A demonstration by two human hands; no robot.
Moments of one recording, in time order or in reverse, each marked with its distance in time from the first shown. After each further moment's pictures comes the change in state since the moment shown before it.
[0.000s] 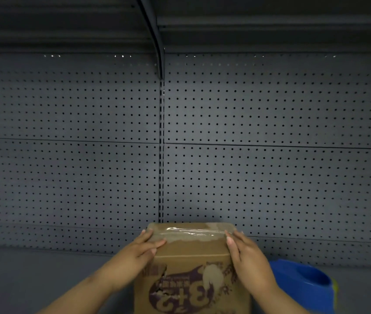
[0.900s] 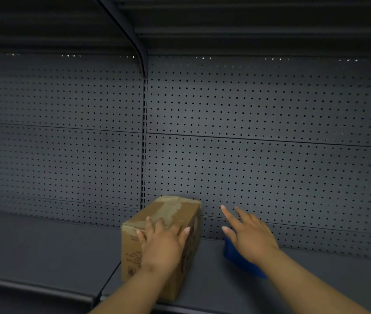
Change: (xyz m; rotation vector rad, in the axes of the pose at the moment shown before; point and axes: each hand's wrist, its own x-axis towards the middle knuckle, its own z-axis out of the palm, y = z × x) left_hand -0.020 0.154 0.137 0.439 0.343 -0.293; right_hand -0.035 0.063 -0.112 -0.538 -0.232 -0.127
